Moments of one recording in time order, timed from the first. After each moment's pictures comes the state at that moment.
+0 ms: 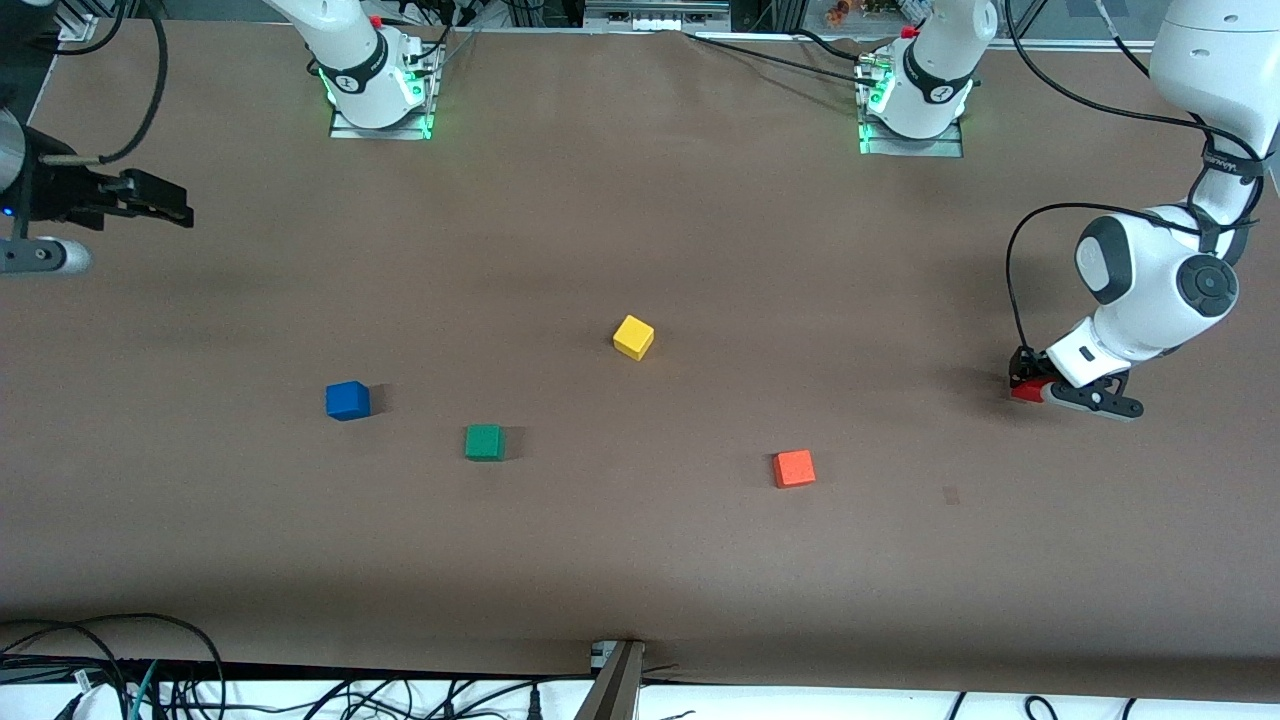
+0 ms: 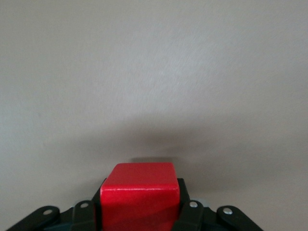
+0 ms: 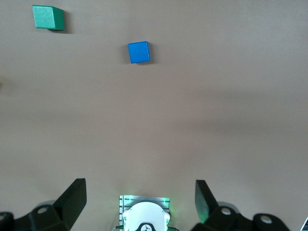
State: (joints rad) left arm 0.28 0.42 -0.08 -2.10 0.04 2.56 0.45; right arm 0.12 0.15 -0.09 -1.41 -0.01 1.32 -0.03
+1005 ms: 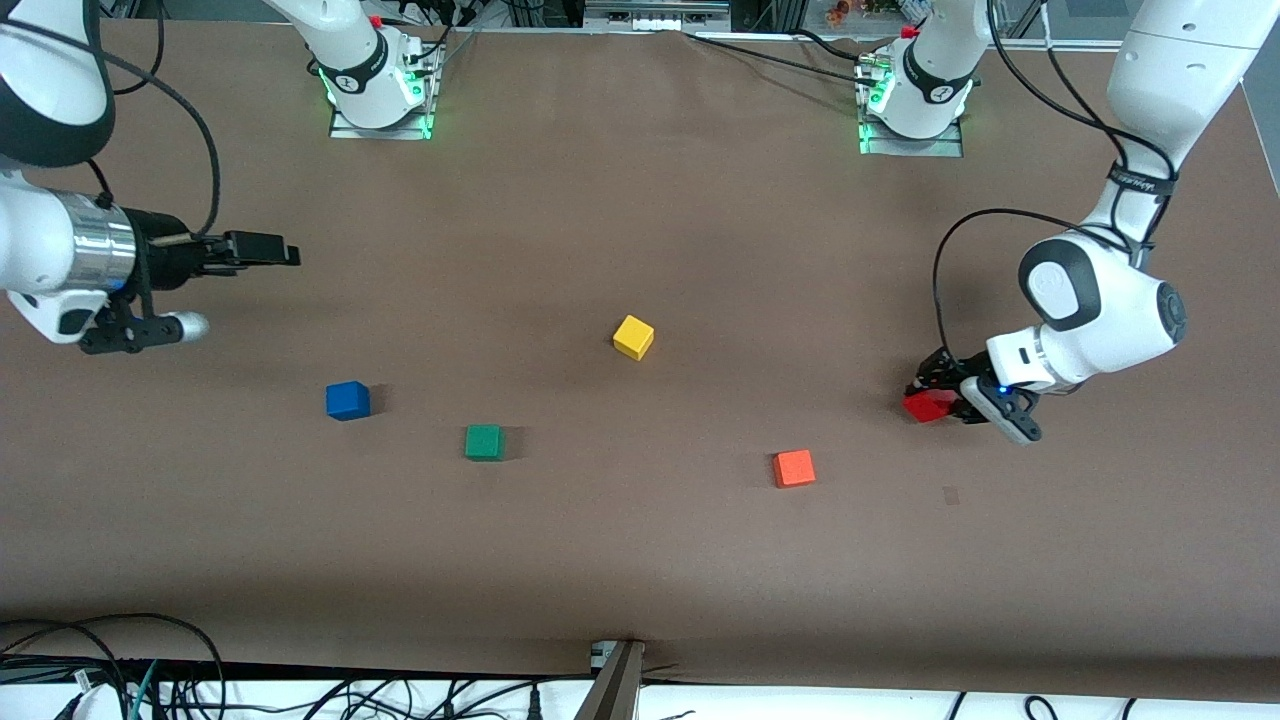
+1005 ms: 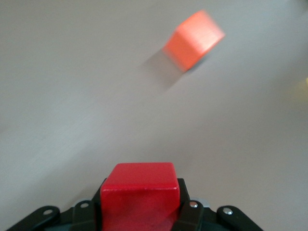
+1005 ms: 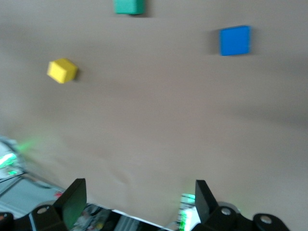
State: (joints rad) left arm 0.29 0.52 -0.32 -1.99 -0.67 2.44 1.19; right arm 0.12 0.31 -0.10 -1.41 0.38 1.32 -0.03
